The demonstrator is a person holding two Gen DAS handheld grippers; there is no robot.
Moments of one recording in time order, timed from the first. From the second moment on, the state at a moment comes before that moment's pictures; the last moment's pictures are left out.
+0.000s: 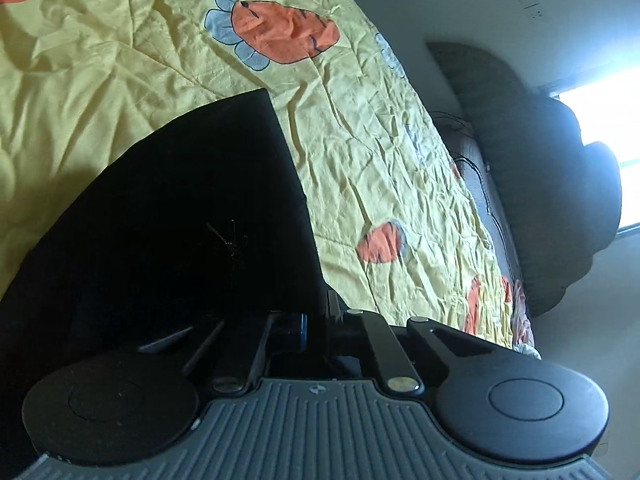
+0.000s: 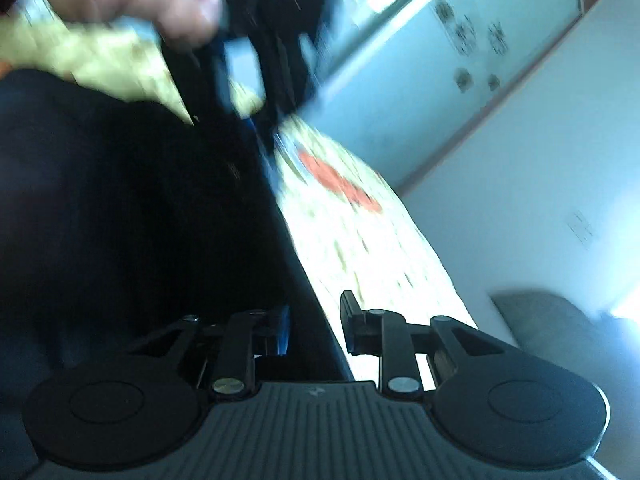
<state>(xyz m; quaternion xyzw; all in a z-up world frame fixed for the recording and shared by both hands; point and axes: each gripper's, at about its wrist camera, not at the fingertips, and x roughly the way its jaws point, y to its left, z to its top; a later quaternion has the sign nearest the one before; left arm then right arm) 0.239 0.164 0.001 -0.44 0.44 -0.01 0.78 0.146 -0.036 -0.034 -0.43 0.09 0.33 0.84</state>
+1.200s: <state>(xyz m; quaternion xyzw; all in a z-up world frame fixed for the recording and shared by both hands) 0.092 0.165 0.018 -0.34 0.41 -0.06 0.85 0.055 -0.068 -0.024 -0.43 0.13 0.29 0.85</state>
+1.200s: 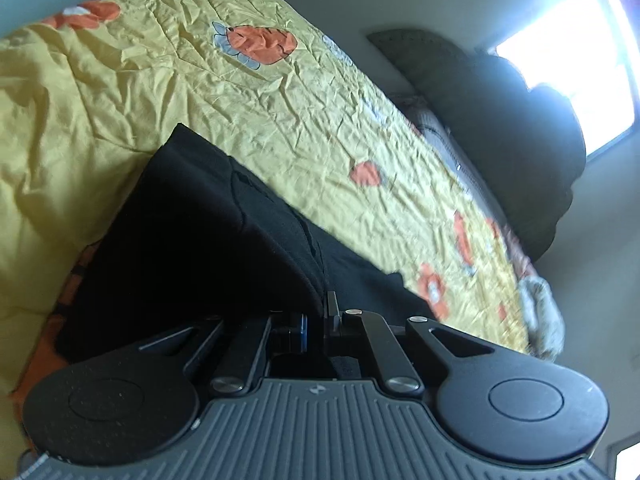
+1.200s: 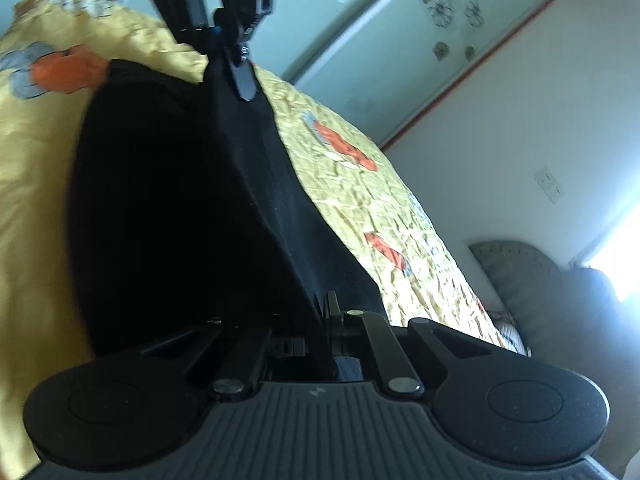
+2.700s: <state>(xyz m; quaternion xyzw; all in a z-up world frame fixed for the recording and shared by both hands) 0.061 0.172 -0.020 -0.32 0.46 -0.02 0.83 -0.001 -0.059 -0.036 -0.40 0.18 0.35 0.83</state>
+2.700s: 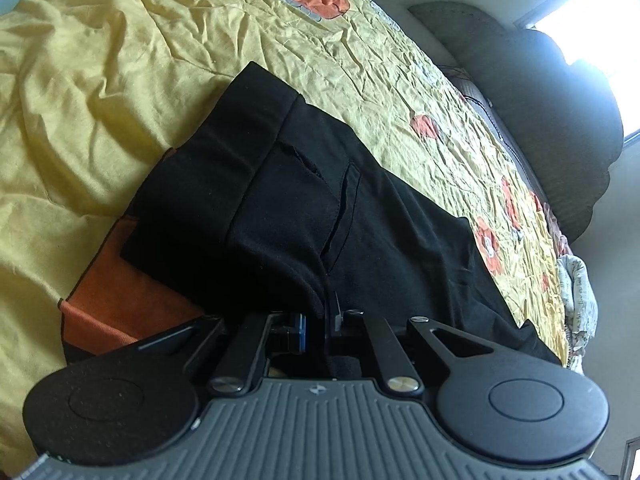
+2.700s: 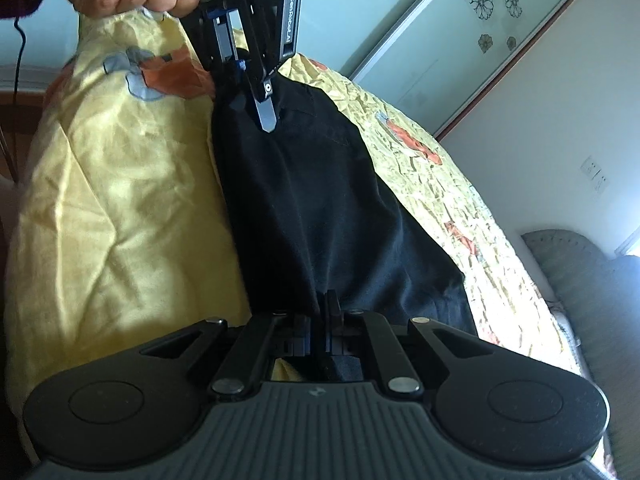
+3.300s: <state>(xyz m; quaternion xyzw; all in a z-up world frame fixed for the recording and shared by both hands) 0.046 0.133 0.046 -0.23 0.45 -0.02 0.86 -0.007 -0.078 -0.025 -0.30 0.22 0.35 0.86</state>
